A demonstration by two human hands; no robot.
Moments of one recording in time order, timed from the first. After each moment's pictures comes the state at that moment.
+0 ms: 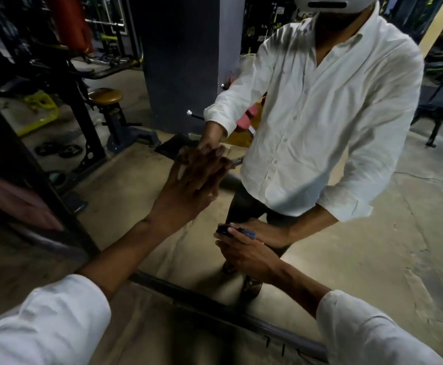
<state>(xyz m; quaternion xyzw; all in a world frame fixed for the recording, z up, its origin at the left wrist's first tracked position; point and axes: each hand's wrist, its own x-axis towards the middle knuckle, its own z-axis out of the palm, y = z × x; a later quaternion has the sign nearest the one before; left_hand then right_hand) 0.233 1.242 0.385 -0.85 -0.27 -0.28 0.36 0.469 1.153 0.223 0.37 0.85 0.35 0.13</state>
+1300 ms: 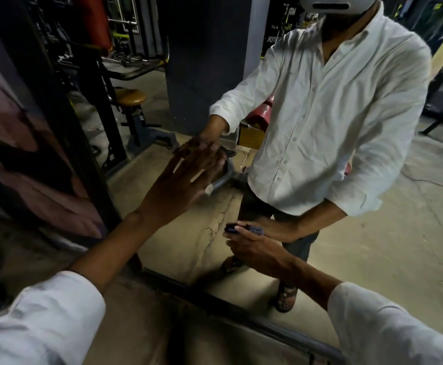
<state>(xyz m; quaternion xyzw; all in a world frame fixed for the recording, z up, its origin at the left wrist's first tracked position) 0.005 1.369 0.391 -0.90 -0.25 -0.25 0.27 0.289 1.273 0.237 0.43 0.88 0.15 -0.15</state>
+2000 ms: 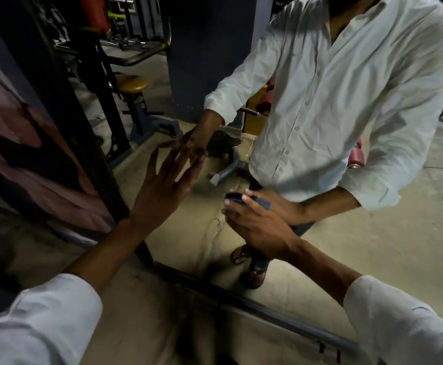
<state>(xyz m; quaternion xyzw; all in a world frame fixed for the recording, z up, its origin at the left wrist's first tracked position) -0.057 1.416 0.353 -0.85 -0.32 -0.30 0.30 0.238 1.316 0.291 0.36 0.88 0.31 -0.09</state>
